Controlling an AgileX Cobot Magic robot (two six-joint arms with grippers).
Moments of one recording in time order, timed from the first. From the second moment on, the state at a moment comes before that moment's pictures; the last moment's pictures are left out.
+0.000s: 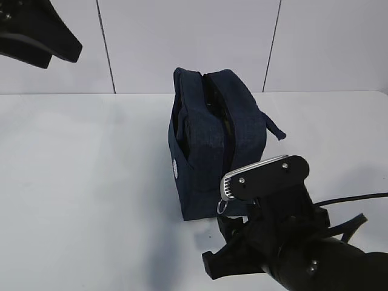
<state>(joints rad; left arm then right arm) -0.32 1.39 -1.37 -0.47 1.07 0.14 1.04 1.56 -0.55 -1.80 0.59 2.28</state>
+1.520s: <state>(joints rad) -0.32 1.41 -1.37 -0.40 1.00 0.14 1.29 1.77 -0.52 -1.80 1.05 2.50</state>
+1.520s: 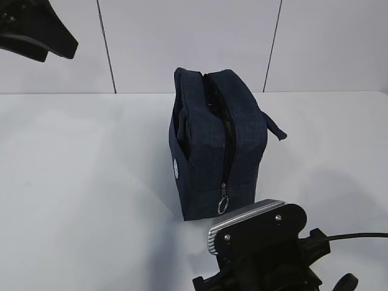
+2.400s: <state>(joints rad) -0.32 1.44 -1.37 -0.31 1.00 0.14 1.21 1.82 -0.62 -1.80 0.98 2.51</state>
